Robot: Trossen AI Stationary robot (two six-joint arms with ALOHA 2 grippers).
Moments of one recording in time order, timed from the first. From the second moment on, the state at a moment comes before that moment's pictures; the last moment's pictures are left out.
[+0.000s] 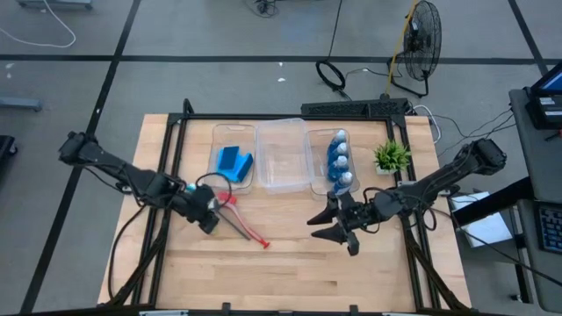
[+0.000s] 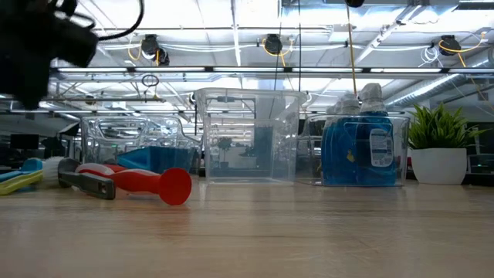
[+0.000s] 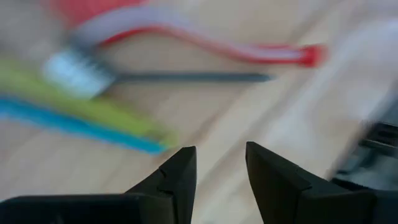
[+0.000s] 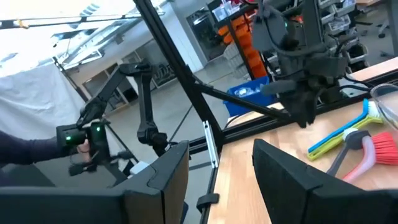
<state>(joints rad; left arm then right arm) -0.41 0.98 0.66 -0.73 0.00 -1.33 0.45 1.23 0.72 0.55 0.18 0.52</state>
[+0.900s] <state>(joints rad) -0.56 0.98 0.66 -1.07 -0.31 -1.82 0.45 1.23 0.72 0.53 0.18 0.51</state>
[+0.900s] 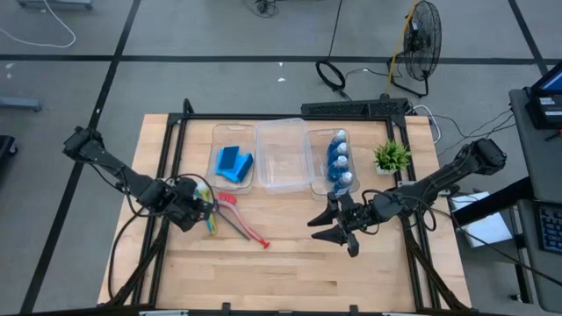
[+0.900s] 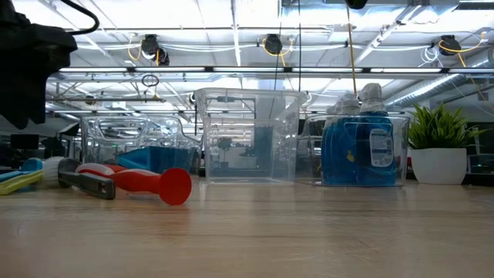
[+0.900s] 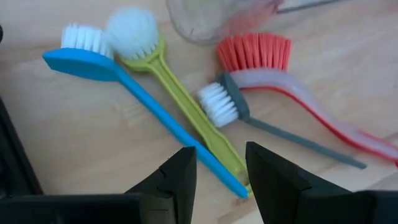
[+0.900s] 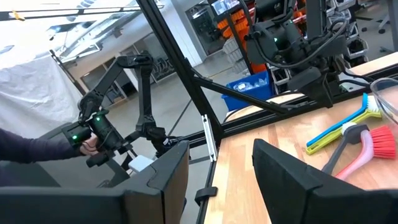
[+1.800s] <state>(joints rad) -0.55 1.15 0.62 -1.09 -0.31 -2.12 0.45 1.23 0.72 0.53 0.18 0.51</state>
